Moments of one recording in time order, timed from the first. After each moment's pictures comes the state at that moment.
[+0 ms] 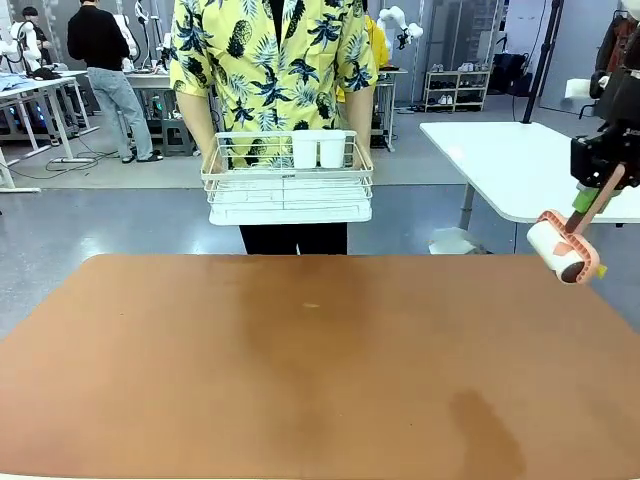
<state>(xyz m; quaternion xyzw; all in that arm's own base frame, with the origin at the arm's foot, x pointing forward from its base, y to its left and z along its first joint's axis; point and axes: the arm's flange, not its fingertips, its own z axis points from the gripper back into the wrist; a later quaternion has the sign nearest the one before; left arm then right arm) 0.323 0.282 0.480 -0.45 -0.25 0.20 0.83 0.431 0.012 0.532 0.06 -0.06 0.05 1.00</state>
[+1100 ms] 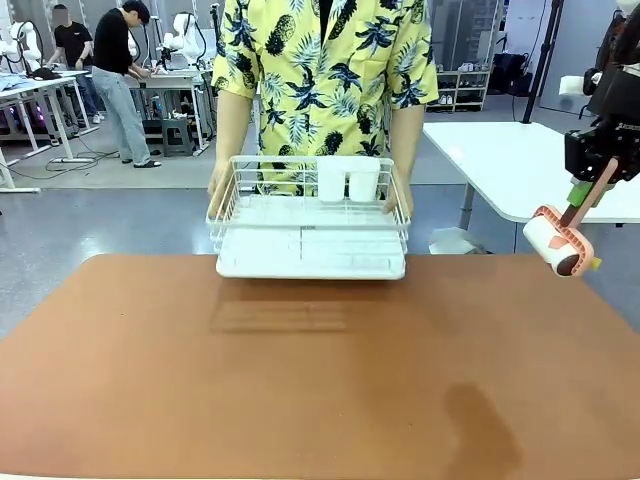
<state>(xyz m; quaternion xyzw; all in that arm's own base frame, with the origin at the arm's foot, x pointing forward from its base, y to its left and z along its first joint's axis) 0.323 0.282 0.480 -0.45 -0.25 0.20 0.83 0.444 0.013 0.535 0.06 -0.05 0.05 1.00</state>
